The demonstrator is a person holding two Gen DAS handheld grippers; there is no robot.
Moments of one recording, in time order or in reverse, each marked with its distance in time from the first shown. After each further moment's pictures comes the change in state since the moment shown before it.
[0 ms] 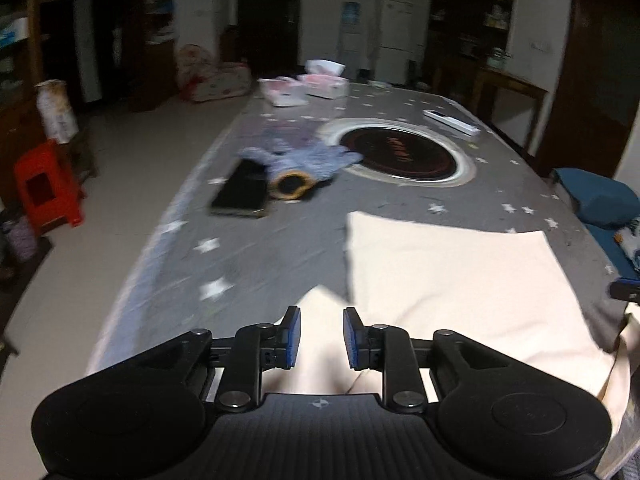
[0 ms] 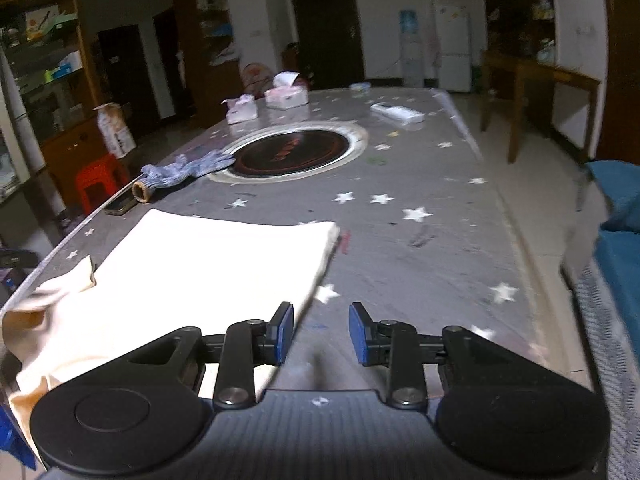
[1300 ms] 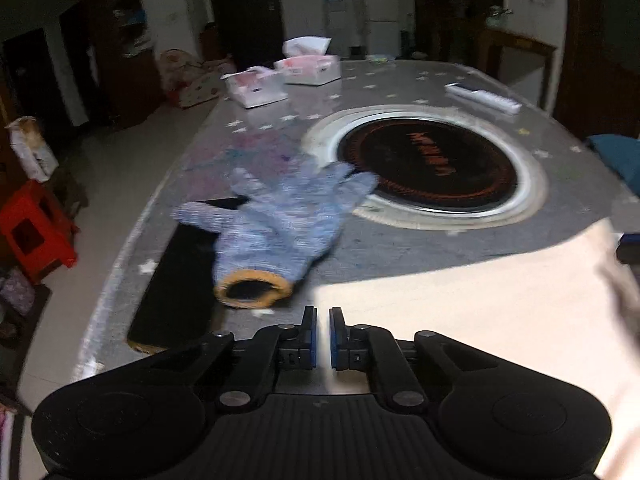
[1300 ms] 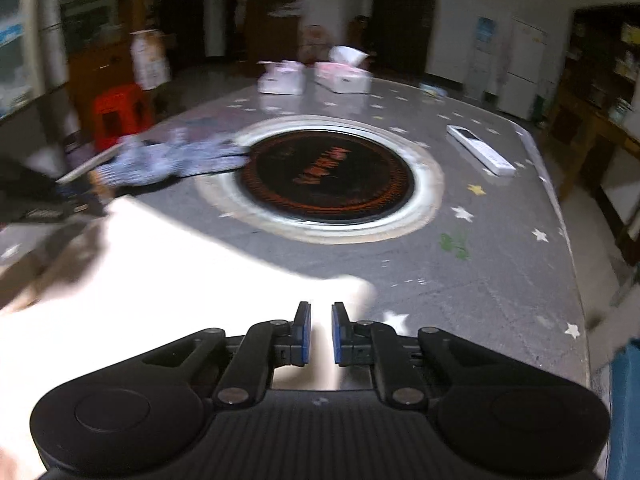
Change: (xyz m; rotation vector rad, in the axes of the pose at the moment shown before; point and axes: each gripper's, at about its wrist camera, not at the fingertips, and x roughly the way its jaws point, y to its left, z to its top) left arm 0.154 -0.015 0.090 0.121 0.046 0.035; right arm 0.150 0.037 0.108 -0.306 0.096 0.038
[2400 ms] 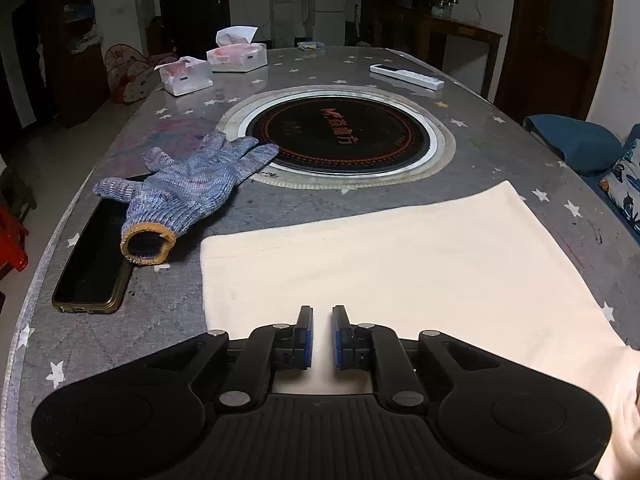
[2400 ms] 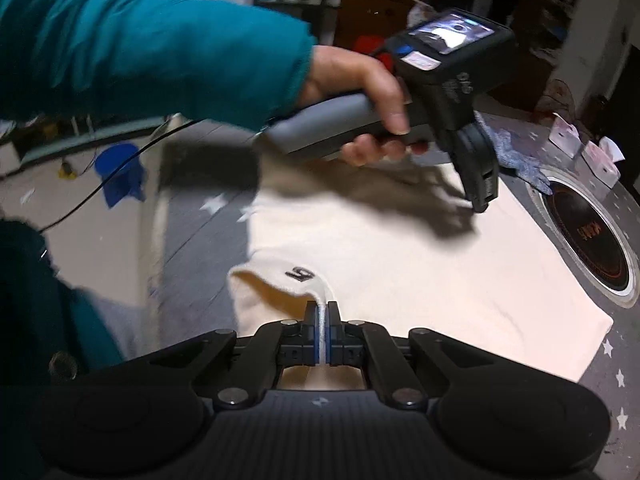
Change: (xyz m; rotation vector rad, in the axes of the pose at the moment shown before) left arm -0.008 -0.039 -0.025 0.042 0.021 -0.112; right arm -0.113 0.172 -0.099 -0.609 0.044 0.434
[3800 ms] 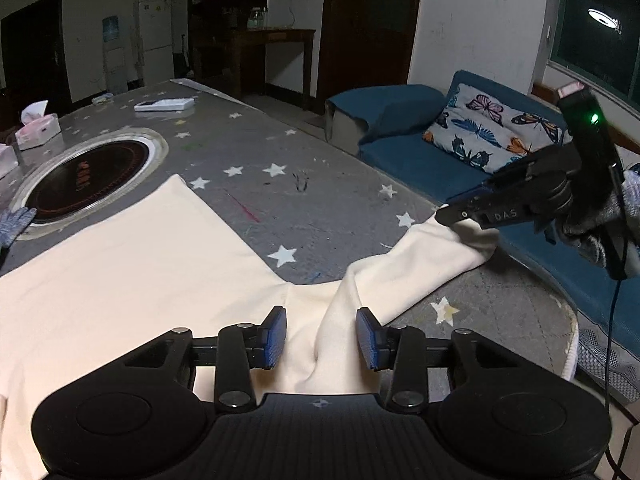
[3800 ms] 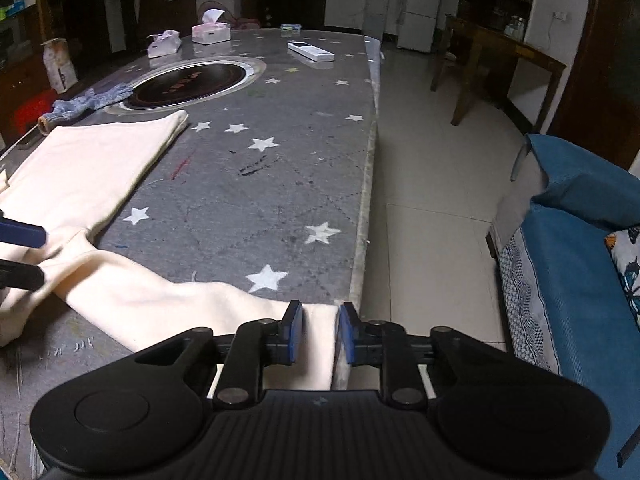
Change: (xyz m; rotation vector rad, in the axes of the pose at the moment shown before) left arm -0.073 -0.188 -0.058 0.310 -0.048 -0.408; right arm -0.113 -0.146 -0.217 0.887 0.072 -0.601
